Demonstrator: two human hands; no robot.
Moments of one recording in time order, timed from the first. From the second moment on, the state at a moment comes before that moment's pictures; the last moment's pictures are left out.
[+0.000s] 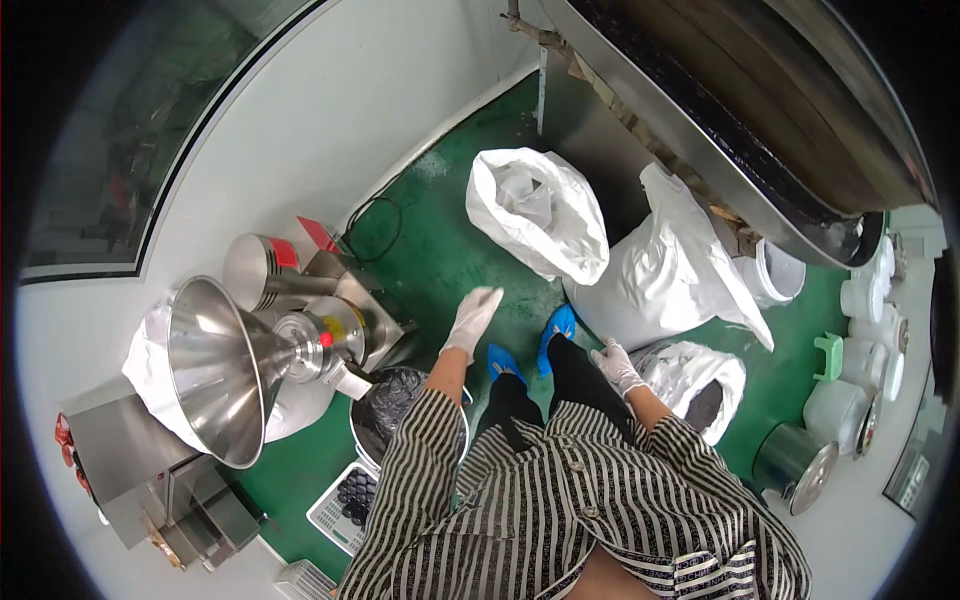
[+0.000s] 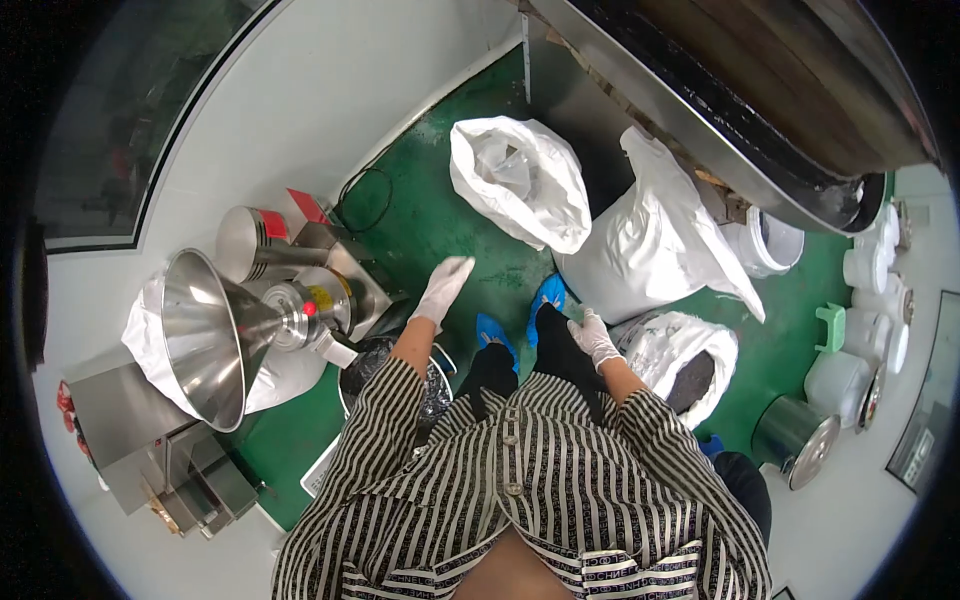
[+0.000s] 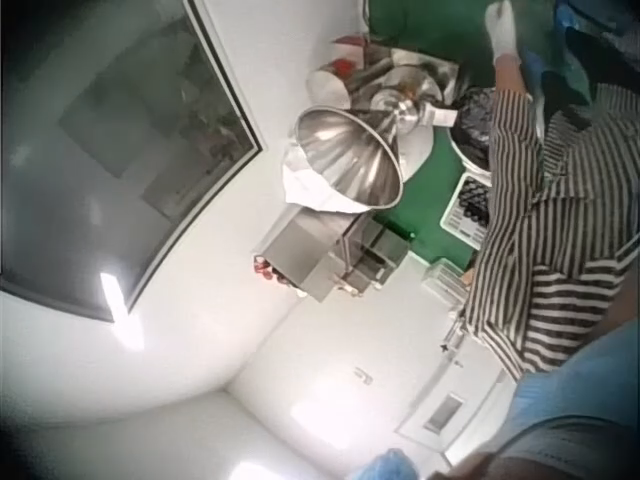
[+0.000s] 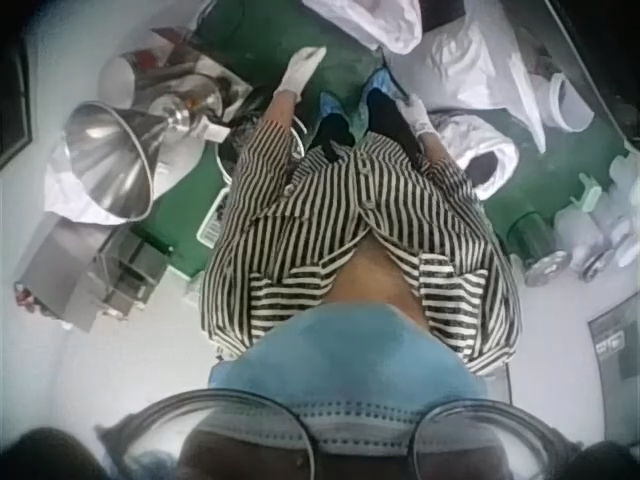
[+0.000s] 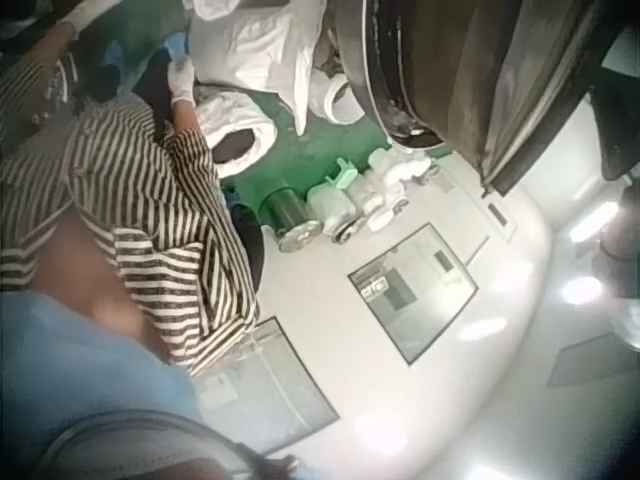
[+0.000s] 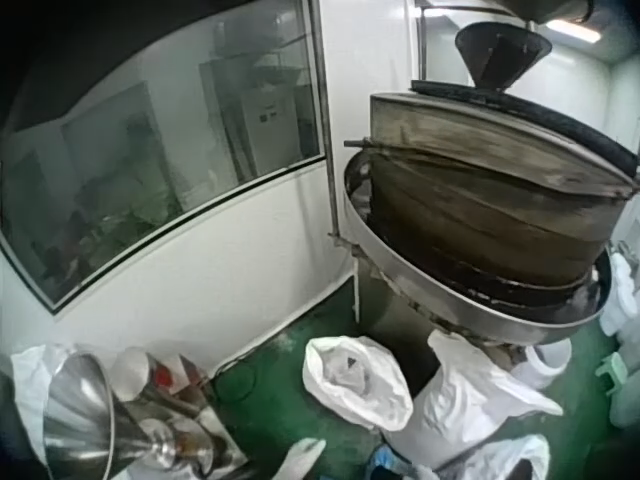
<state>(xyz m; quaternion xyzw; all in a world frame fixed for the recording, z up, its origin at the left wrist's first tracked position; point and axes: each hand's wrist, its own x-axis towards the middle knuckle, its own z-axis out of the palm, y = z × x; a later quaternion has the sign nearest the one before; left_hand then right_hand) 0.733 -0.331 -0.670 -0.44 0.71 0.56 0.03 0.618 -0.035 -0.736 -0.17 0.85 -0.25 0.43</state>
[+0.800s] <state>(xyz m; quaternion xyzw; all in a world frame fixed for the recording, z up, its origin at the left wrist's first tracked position) 0.624 -0.418 -0.713 -0.46 0.57 0.67 -0.08 0.595 -0.291 -0.703 -0.49 0.80 -0.24 0.26</state>
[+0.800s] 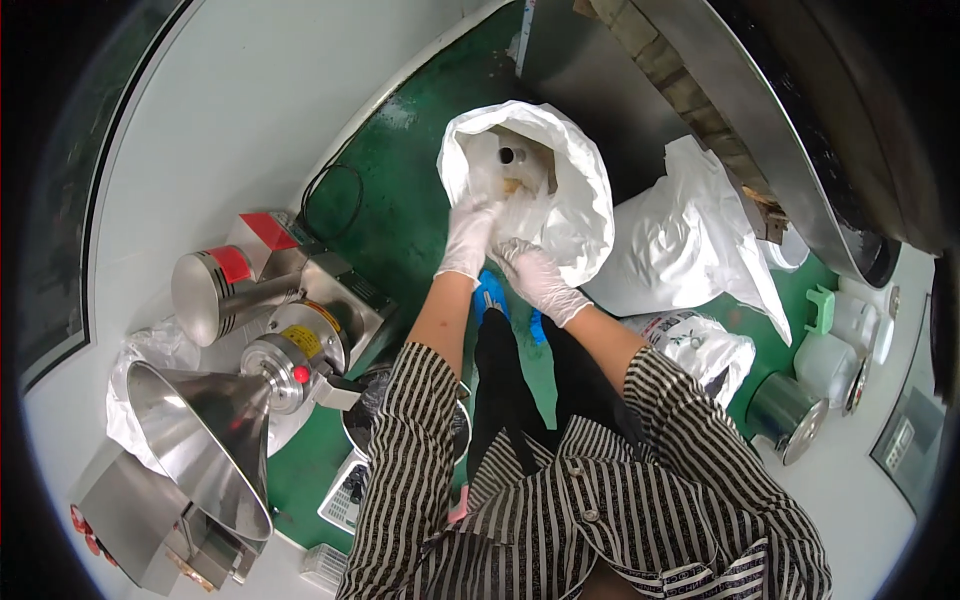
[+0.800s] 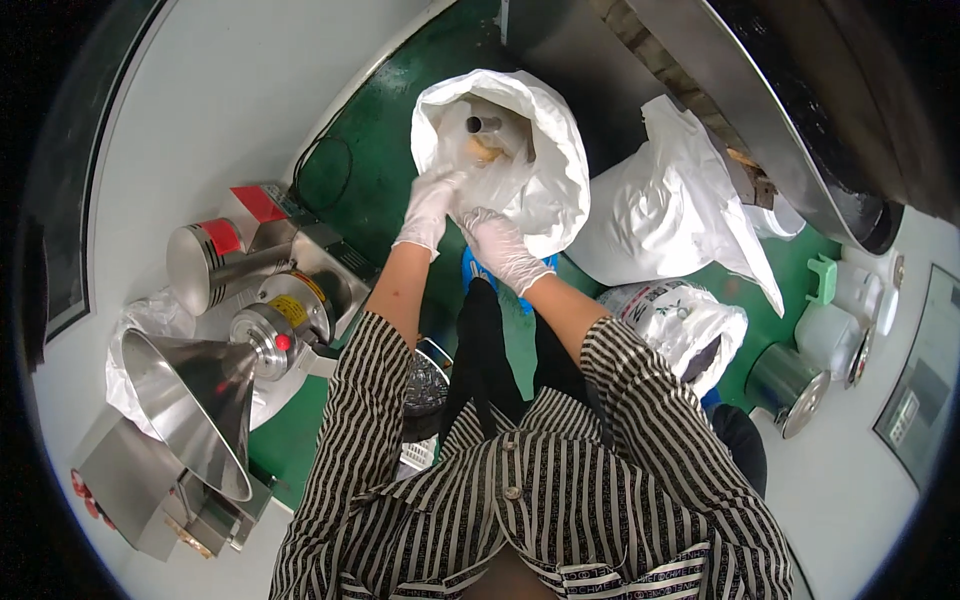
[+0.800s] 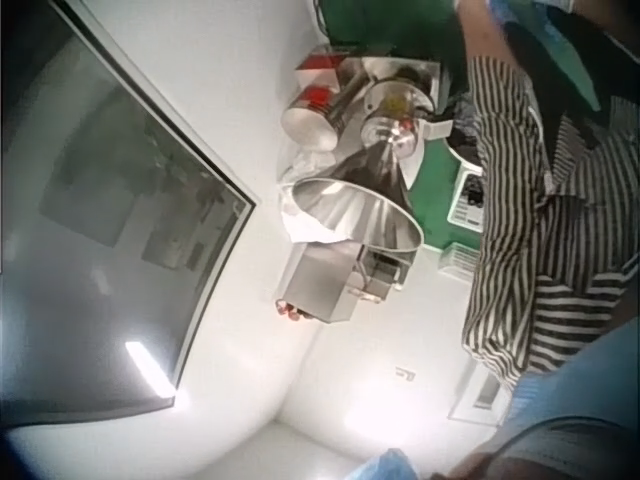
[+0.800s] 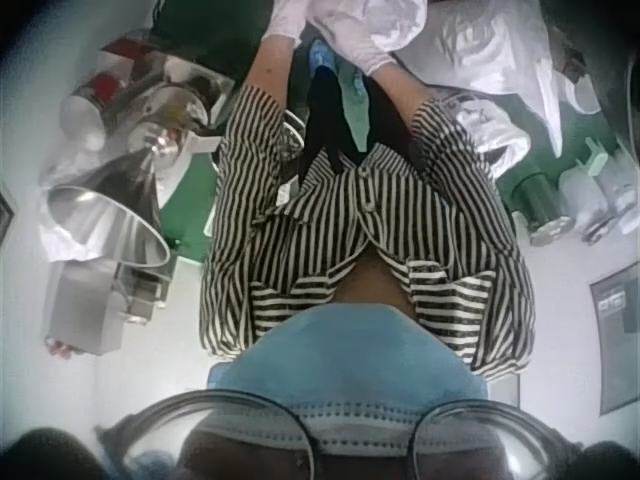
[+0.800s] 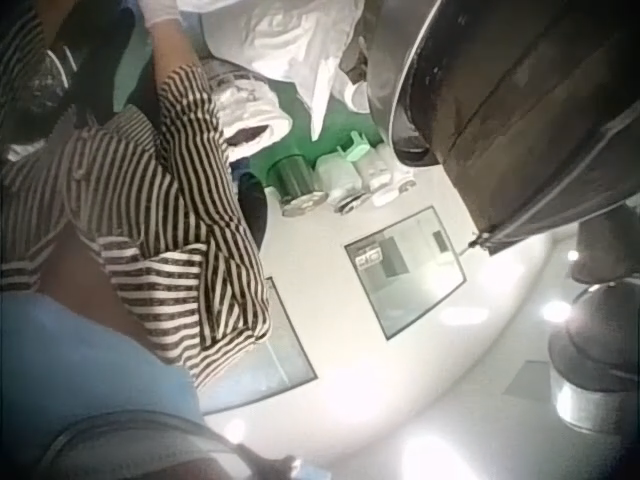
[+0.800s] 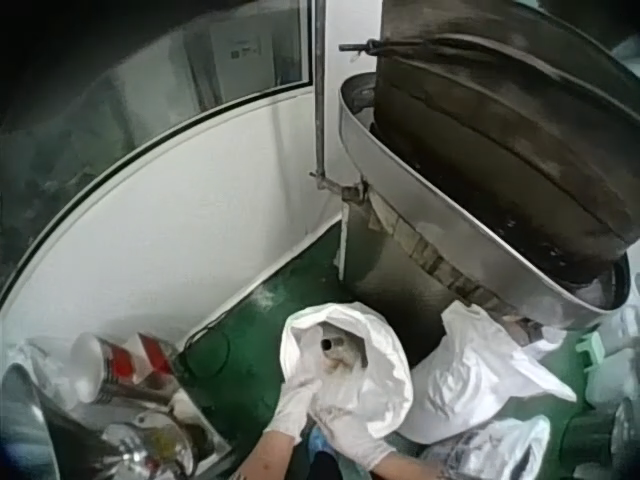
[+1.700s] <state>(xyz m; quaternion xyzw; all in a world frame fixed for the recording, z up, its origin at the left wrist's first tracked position) 0.740 -0.041 -0.704 -0.26 0.68 0.58 0.36 0.614 0.299 -0.751 0.30 0.94 -0.17 0.05</state>
